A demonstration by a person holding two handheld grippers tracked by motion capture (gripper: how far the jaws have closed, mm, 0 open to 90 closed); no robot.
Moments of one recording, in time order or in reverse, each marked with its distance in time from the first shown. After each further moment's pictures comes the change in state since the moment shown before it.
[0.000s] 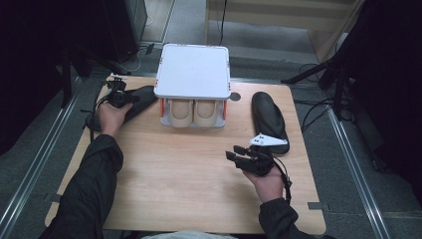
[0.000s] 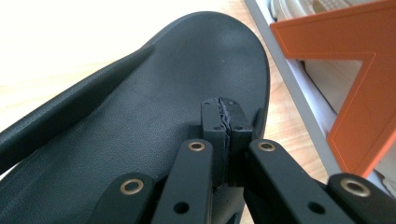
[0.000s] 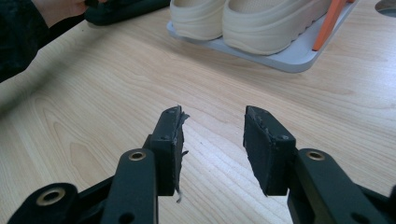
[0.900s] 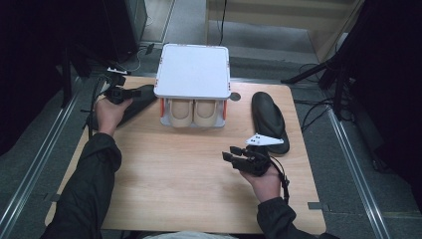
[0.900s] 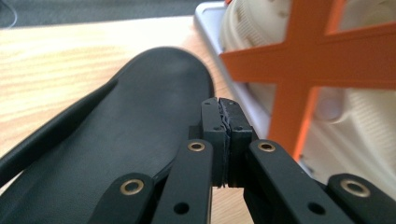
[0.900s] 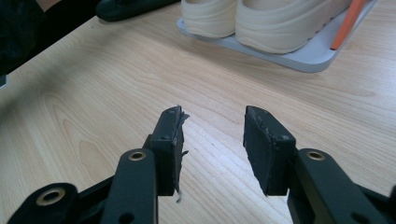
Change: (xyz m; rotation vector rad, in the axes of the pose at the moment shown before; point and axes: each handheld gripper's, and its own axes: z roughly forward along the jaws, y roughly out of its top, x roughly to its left) left arm -0.020 0.012 -0.025 -0.072 -0.046 0.059; right arm 0.005 0.000 0.006 0.012 0.022 -0.005
